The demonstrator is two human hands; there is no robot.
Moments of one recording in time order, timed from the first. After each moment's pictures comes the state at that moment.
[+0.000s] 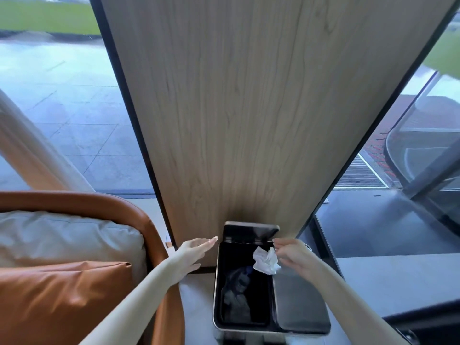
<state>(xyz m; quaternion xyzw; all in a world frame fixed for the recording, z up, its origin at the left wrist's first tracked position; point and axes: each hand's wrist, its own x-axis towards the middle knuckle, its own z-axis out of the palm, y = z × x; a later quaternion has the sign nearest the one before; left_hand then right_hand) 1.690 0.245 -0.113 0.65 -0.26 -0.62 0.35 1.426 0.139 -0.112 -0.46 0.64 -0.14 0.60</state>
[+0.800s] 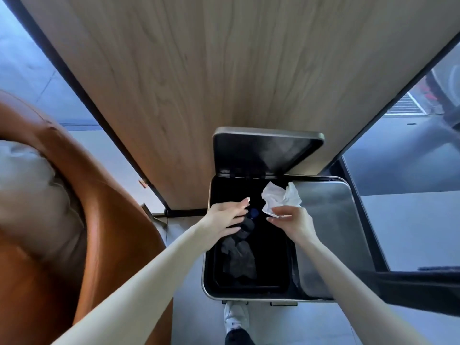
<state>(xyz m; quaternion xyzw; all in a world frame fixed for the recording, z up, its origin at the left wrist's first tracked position) 1.622 0.164 -0.367 0.61 -0.22 -0.69 0.32 1.434 0.107 -0.398 -0.56 0.68 -0.12 0.45</state>
